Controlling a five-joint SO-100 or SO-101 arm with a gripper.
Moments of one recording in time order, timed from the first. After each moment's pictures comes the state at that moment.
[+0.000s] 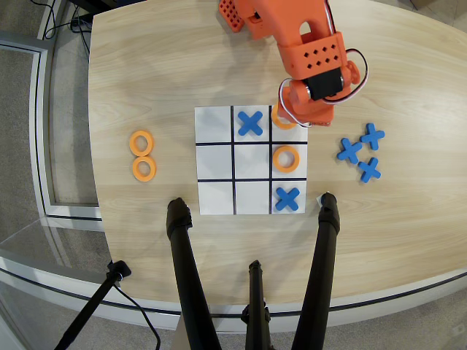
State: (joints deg) arm -22.5 104.2 131.8 49.6 -62.2
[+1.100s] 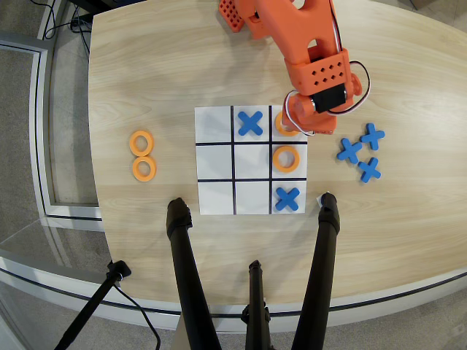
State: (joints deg) arm -23.5 96.1 127.9 45.7 -61.7
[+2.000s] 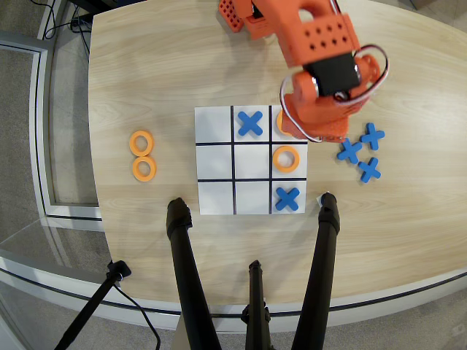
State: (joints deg) arm -19.1 116.1 115.3 64.3 -64.6
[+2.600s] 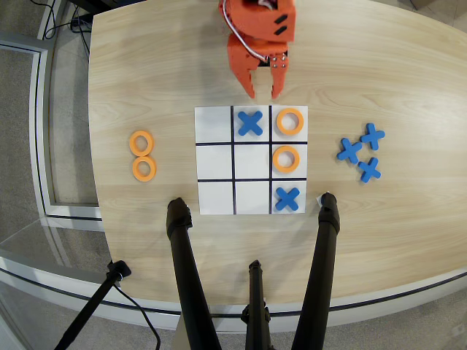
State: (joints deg) arm -3.7 191.1 173.3 72.2 -86.7
